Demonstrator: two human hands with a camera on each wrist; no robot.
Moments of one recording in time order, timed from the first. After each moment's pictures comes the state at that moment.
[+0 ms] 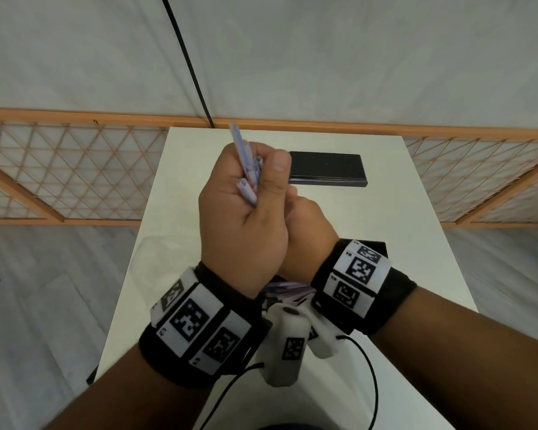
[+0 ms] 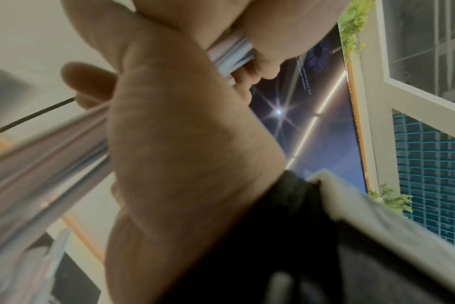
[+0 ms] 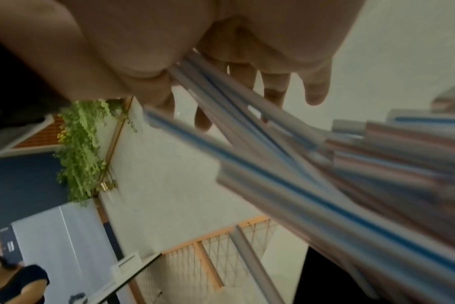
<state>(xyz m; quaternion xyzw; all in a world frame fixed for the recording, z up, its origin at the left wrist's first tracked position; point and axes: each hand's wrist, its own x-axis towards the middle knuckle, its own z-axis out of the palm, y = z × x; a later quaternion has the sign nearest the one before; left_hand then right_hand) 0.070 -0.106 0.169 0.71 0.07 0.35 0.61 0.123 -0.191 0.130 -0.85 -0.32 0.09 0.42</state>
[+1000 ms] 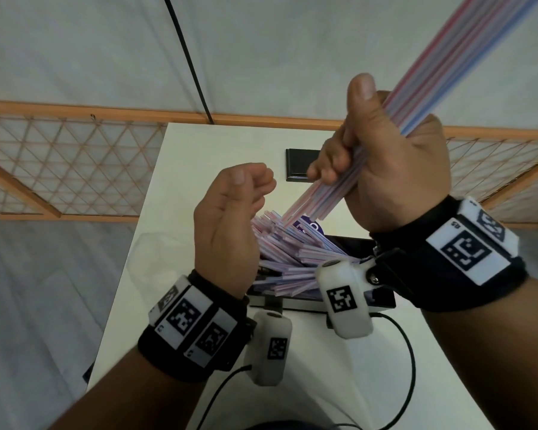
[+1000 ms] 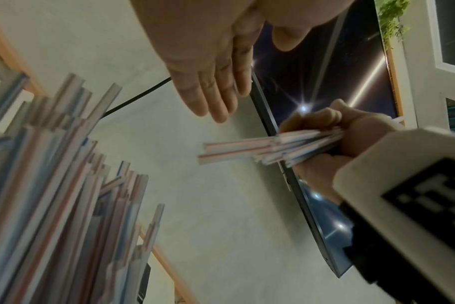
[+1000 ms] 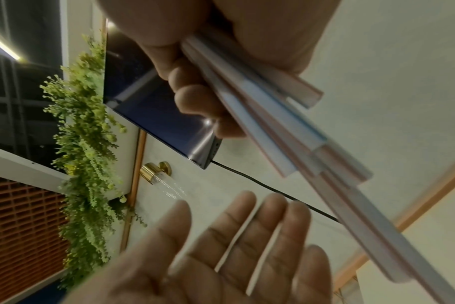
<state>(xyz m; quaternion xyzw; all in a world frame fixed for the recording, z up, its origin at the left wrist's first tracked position) 0.064 -0.096 0.137 0.61 0.12 0.24 0.75 0.139 -0.218 0.206 -0.61 -0.18 0.00 0.78</state>
